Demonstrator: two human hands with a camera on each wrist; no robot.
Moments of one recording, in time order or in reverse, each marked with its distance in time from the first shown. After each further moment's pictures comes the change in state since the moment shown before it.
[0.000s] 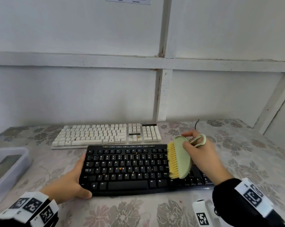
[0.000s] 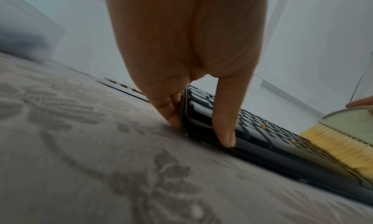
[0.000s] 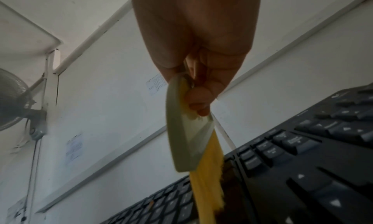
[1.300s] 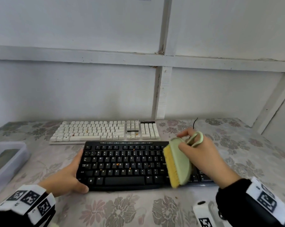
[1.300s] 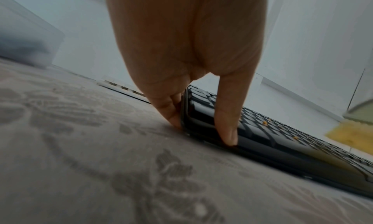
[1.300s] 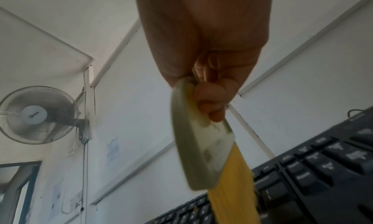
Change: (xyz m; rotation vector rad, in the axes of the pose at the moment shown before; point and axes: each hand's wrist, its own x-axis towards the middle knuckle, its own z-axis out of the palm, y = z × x) left_hand 0.006 -0.005 0.000 0.004 0.000 0.051; right_hand -0.016 -0.024 -0.009 -0.156 -0.106 -0.049
